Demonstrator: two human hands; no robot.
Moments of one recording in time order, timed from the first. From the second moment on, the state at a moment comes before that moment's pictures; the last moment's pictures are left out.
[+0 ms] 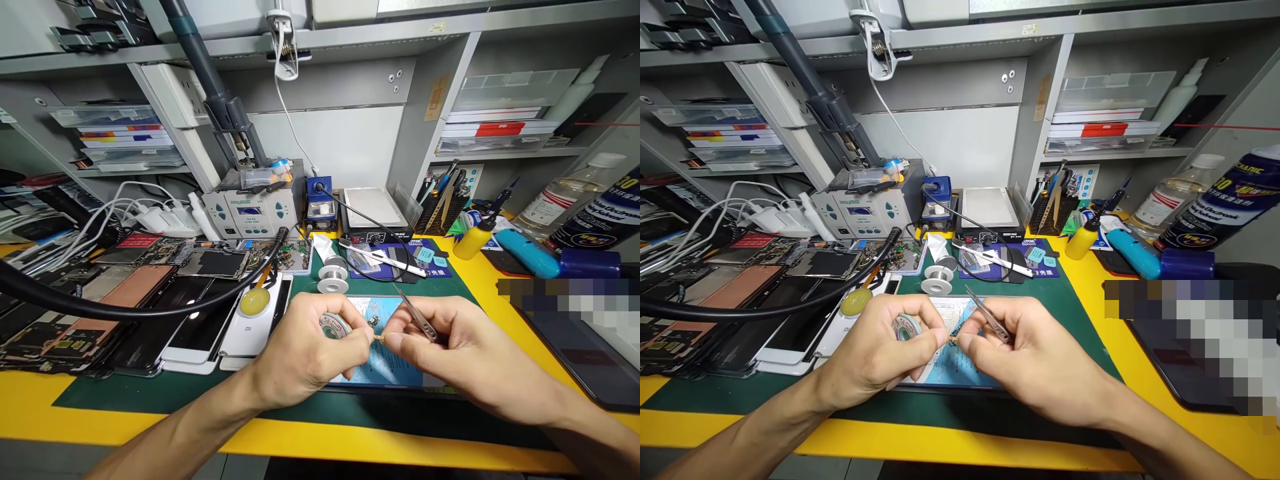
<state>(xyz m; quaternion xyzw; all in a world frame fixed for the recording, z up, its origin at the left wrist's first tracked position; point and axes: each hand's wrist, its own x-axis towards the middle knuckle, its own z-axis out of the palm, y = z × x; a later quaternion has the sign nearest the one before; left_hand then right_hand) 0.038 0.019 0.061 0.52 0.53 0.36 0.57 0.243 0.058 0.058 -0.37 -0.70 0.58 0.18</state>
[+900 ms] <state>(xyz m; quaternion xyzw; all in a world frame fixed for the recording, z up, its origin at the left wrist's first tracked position) 0.038 0.018 0.062 0.52 0.53 0.37 0.56 0.244 0.062 0.060 -0.38 -0.69 0.59 0.19</state>
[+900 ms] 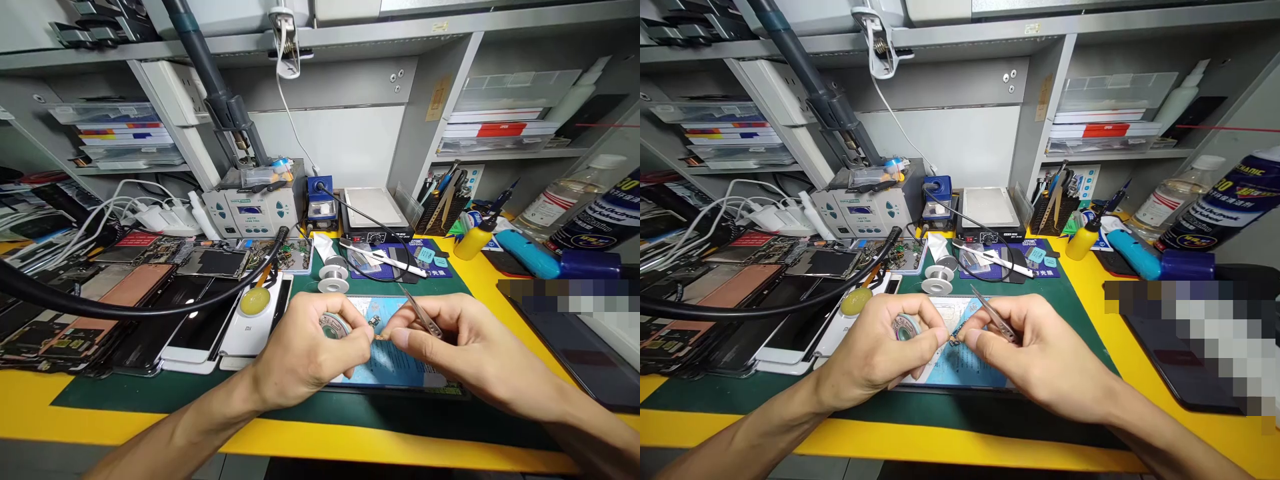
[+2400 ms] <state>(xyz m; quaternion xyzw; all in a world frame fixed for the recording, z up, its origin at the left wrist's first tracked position) 0.024 0.018 0.030 0.86 0.30 0.37 -0.21 0.250 0.064 0.051 -0.30 -0.50 0.78 0.19</state>
